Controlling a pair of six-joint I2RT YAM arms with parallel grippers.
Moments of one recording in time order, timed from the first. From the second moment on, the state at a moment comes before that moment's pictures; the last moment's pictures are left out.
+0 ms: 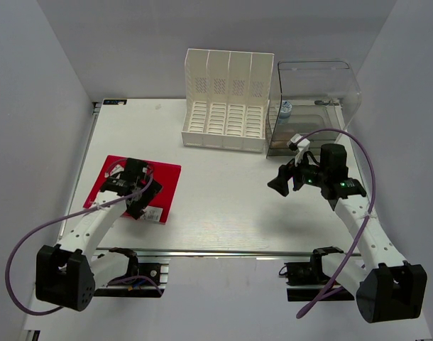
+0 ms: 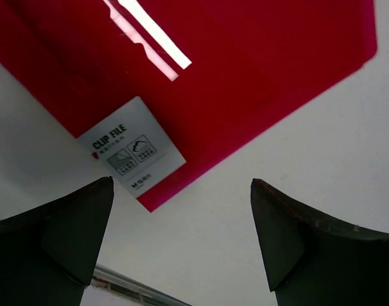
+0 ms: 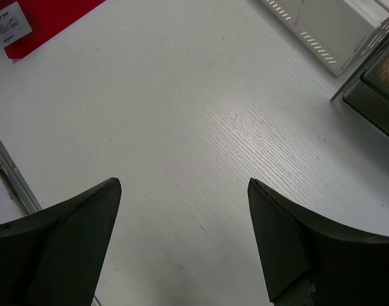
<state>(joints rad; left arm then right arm) -0.25 1.10 0.74 -0.77 -0.21 -1.10 0.14 1.00 0.75 -0.38 -0.72 -0.26</state>
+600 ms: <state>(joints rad) -0.13 1.18 0.61 -0.79 -0.30 -1.22 0.14 1.04 0.75 -0.37 -0.67 -0.26</state>
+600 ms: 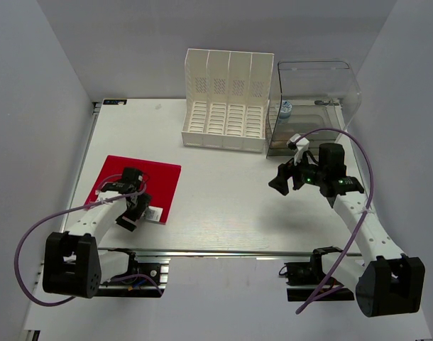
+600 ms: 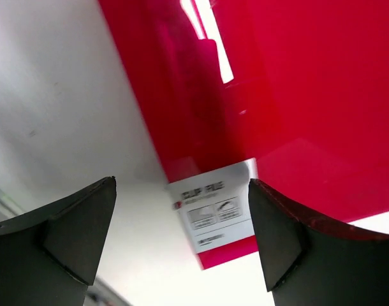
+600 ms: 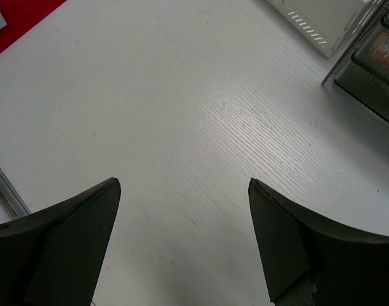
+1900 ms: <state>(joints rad) 0.02 0.85 0.30 -0.34 -0.30 -1.39 0.12 1.06 0.75 -0.38 -0.67 -0.27</state>
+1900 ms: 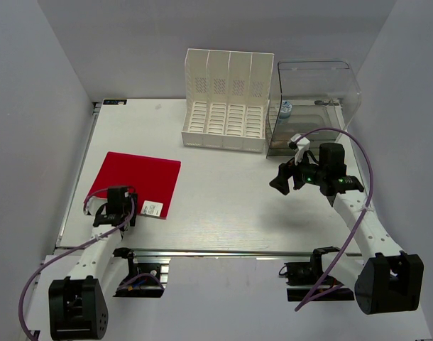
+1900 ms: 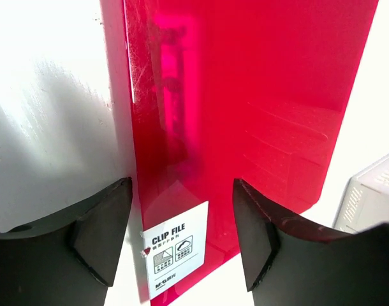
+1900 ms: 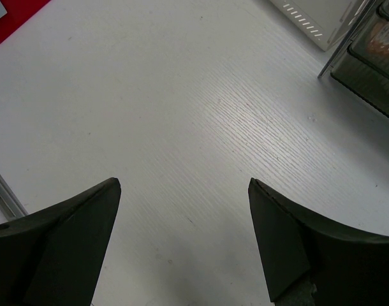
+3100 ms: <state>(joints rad) 0.03 0.71 0.19 -0.27 -0.24 -1.34 0.12 1.09 0.74 -0.38 -0.72 -0.32</state>
